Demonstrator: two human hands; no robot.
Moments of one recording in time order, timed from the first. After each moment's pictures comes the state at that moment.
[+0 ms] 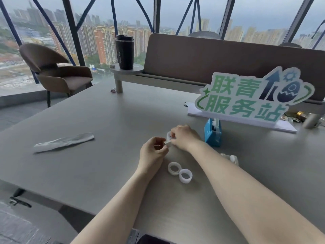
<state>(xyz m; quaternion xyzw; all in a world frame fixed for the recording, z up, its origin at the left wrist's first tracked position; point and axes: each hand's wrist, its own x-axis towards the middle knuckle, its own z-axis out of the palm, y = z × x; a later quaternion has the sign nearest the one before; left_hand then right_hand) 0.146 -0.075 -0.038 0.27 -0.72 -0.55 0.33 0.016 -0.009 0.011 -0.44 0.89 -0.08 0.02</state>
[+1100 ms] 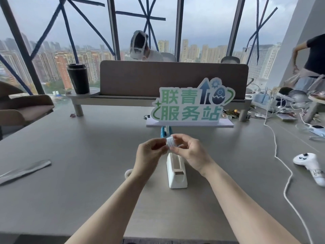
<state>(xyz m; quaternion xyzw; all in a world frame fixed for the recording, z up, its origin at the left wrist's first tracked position) 0.115 0.045 0.027 0.08 -0.69 -0.67 0.27 0.037 0.187 0.043 -0.33 0.73 -0.60 0.09</state>
